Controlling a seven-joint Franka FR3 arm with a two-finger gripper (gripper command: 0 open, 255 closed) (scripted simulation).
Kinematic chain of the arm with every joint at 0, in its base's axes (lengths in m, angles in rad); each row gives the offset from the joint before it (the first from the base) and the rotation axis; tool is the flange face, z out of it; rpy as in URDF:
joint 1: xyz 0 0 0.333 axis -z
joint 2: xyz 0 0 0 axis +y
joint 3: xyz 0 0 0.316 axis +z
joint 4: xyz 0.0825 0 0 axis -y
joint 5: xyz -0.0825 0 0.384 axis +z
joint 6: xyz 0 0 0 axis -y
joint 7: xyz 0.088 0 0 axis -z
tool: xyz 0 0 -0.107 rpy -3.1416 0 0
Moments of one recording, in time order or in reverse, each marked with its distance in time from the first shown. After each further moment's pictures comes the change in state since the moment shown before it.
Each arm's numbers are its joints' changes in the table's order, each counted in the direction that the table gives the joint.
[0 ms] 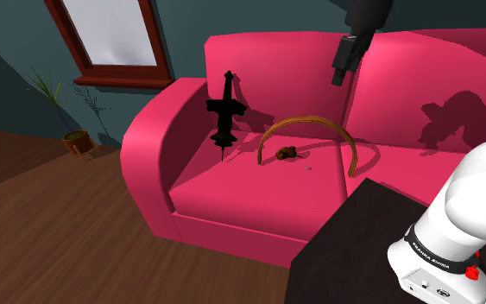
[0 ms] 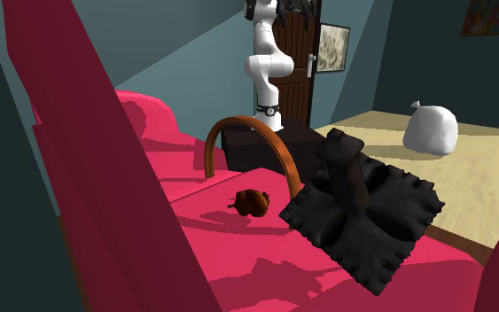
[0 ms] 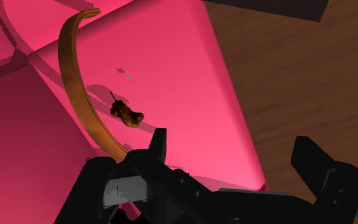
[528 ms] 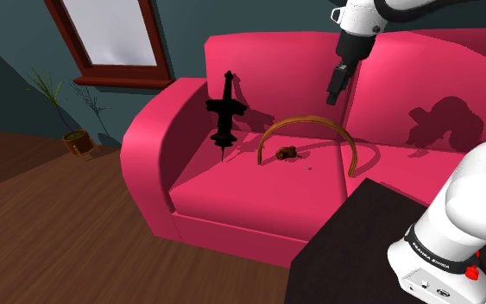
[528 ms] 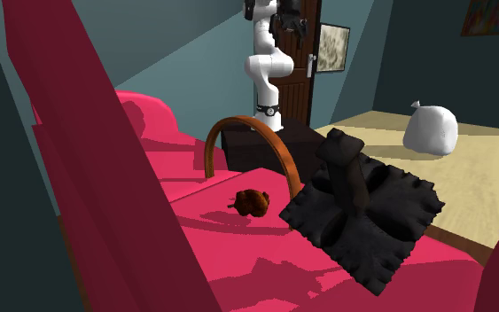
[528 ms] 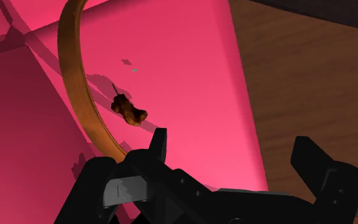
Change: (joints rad) arm -0.004 0.022 -0.065 -0.166 -0.057 0.205 -0.127
